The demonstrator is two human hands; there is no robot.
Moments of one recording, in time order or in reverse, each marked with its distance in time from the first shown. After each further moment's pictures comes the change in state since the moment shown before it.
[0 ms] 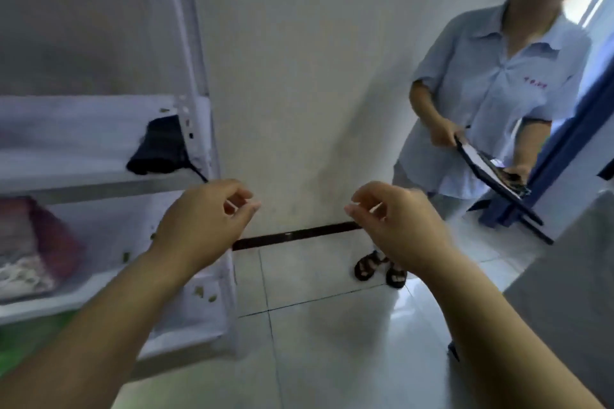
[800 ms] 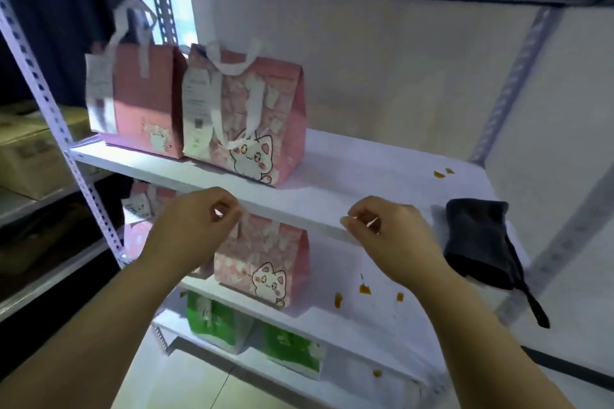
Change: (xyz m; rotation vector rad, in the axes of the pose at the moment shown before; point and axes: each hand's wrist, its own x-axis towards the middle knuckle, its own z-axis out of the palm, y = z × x) left_hand -0.058 -0.321 -0.287 0.204 0.388 -0.538; right_hand 0.177 -0.361 0.251 0.287 -0.252 -0.454
